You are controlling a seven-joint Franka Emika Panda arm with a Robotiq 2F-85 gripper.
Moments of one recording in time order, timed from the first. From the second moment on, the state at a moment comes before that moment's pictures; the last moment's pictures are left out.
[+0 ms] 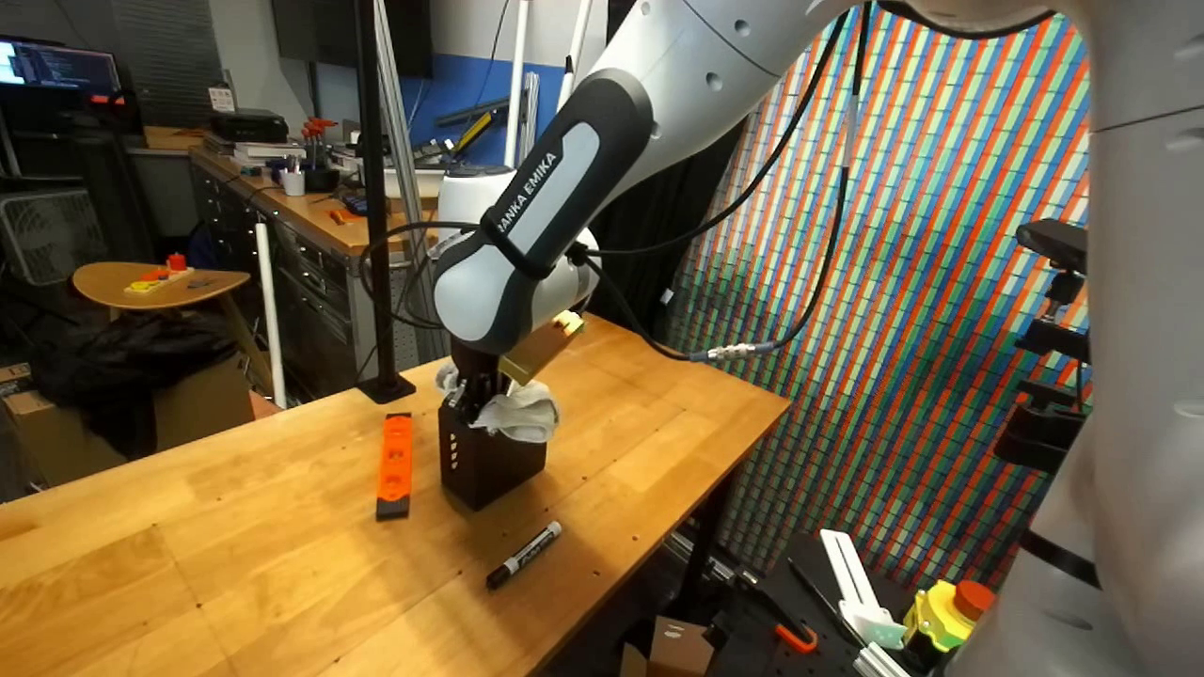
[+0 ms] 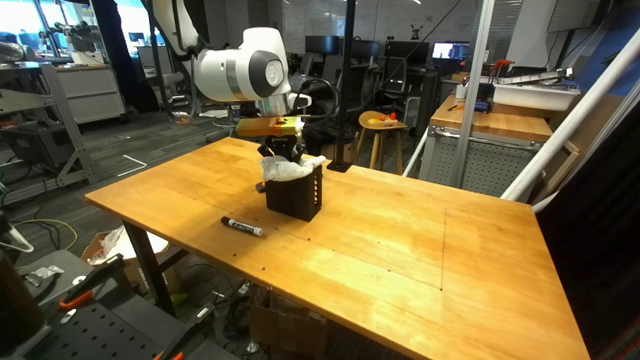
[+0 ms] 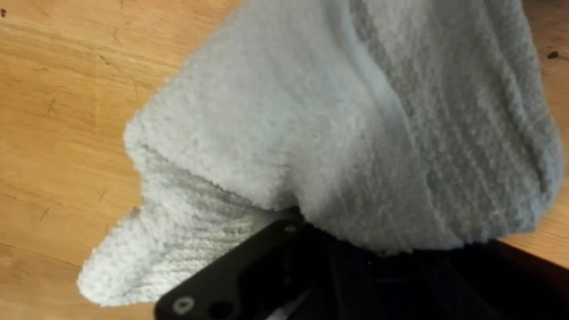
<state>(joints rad) 0.02 0.40 0.00 -2.14 -0.22 2.62 -0.10</state>
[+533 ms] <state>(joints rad) 0.02 0.41 0.05 -2.14 -0.13 2.62 -0.14</state>
